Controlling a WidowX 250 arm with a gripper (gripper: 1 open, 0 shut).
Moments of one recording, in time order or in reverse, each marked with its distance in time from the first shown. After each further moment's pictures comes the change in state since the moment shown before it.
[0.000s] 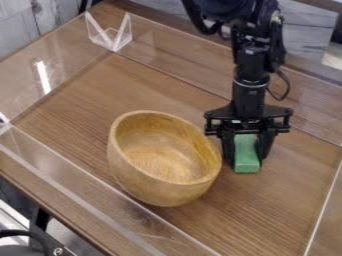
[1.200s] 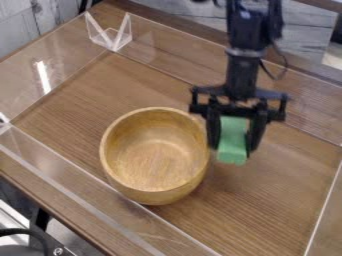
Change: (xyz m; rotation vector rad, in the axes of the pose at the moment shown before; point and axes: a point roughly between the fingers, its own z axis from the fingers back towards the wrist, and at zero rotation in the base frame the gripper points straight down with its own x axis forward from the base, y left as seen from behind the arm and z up) arm -0.030 0.027 0.054 0.067 0.156 -0.139
